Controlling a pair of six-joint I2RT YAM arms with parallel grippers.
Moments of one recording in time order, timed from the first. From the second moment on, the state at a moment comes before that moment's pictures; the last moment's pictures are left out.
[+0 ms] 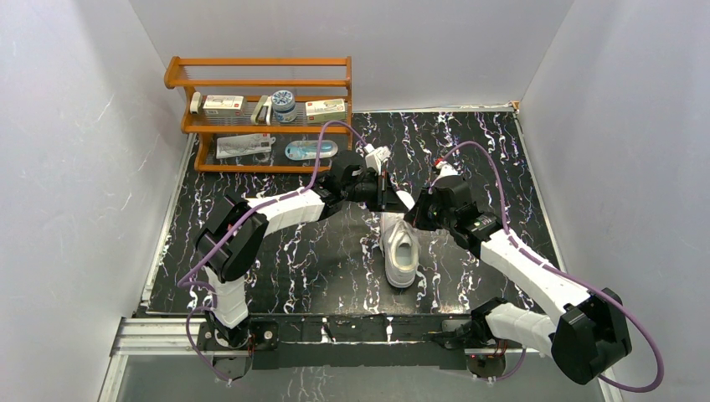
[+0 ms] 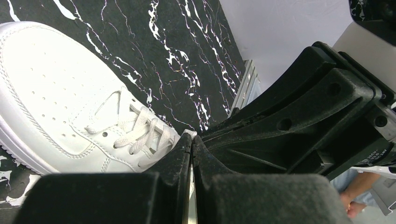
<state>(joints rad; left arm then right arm) -0.75 1.86 1.19 0.24 0.64 -0.76 0.53 1.08 0.72 -0.30 -0.06 0.60</state>
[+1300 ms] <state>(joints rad) -0.81 1.79 1.14 -0.19 0.75 -0.53 0.53 1.09 0.70 -0.27 -0.01 0.64</state>
